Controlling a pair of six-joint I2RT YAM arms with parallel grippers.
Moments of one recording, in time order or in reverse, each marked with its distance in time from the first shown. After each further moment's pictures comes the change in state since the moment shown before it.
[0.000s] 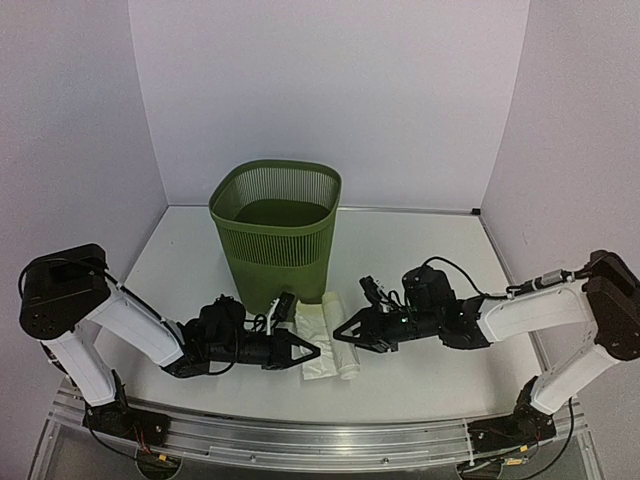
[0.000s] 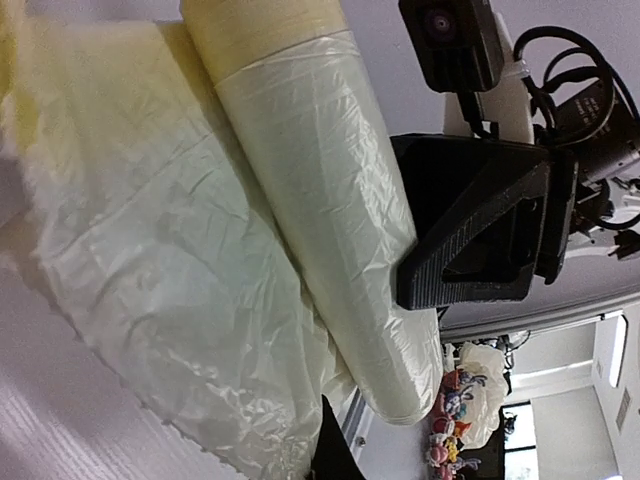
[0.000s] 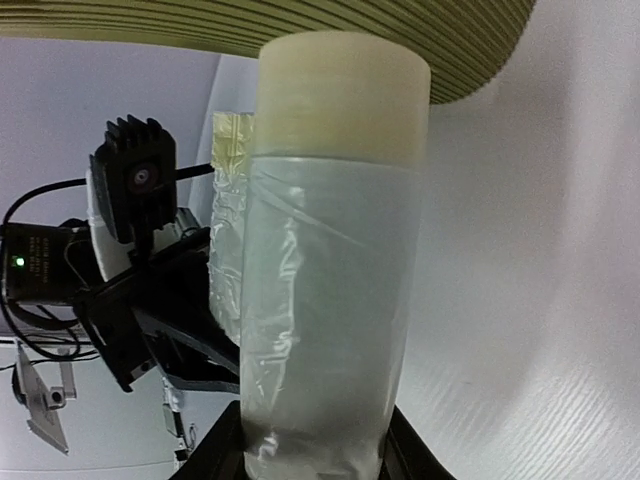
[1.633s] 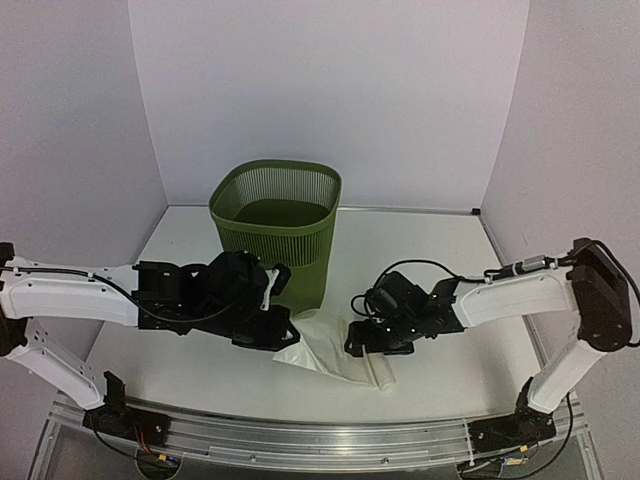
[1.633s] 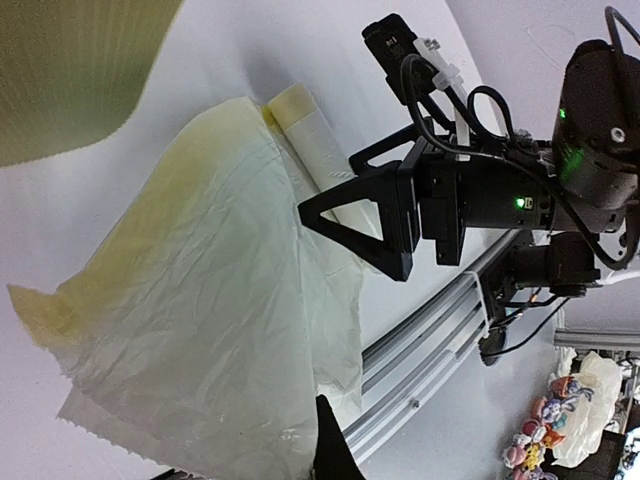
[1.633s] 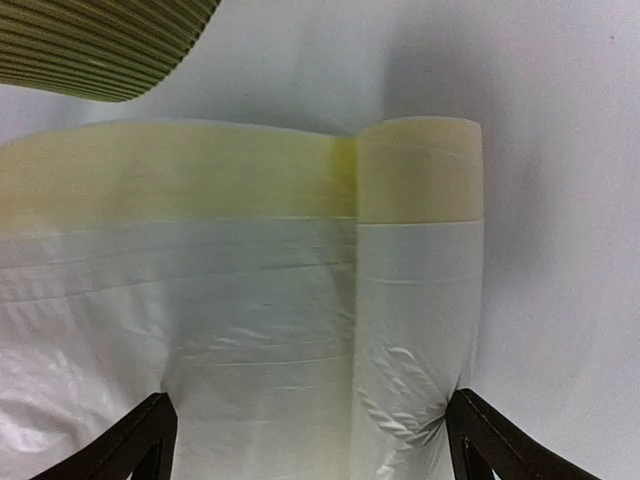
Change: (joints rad) left arm -0.146 -0.337 0.505 -1.334 -0.365 0.120; right arm 0.077 0.128 0.256 -0.661 0.471 -0.177
